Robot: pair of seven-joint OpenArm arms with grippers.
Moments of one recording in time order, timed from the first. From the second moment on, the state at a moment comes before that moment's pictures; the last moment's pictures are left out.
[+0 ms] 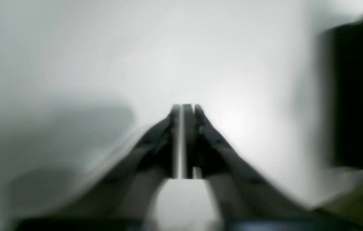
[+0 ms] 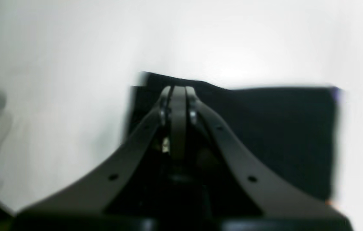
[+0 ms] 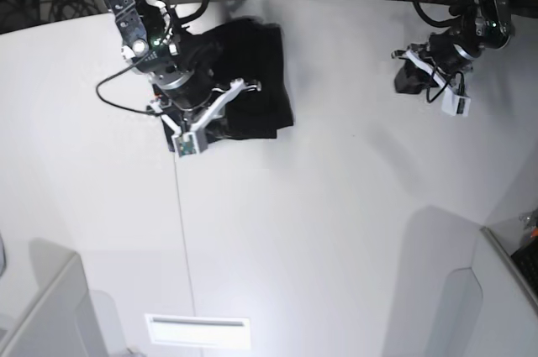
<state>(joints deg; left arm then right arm) 25.2 -16.0 -24.8 103.8 -48.0 -23.8 55.8 -12.0 13.1 -22.1 114.1 18.5 -12.3 -45.6</state>
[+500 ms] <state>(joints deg) 17.5 -13.5 -4.6 95.0 -57.8 -23.3 55.7 -25.7 14.8 -2.7 114.0 18.6 -1.8 -35.5</state>
